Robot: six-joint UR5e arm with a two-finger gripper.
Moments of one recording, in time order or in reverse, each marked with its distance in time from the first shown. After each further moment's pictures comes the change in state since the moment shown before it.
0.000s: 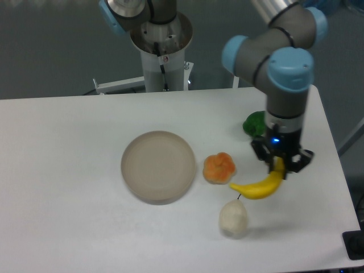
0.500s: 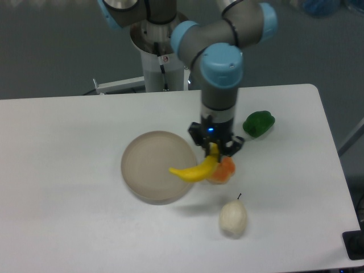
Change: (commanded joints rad) arm -0.150 0.042 -0.174 0.004 -0.009 -0.250
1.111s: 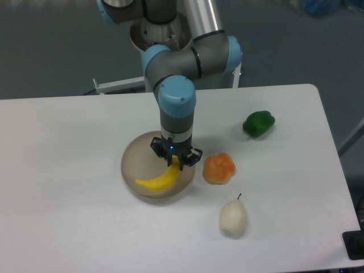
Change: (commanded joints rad) arm -0.062 -0.078 -0.098 0.121 0.012 -0.082
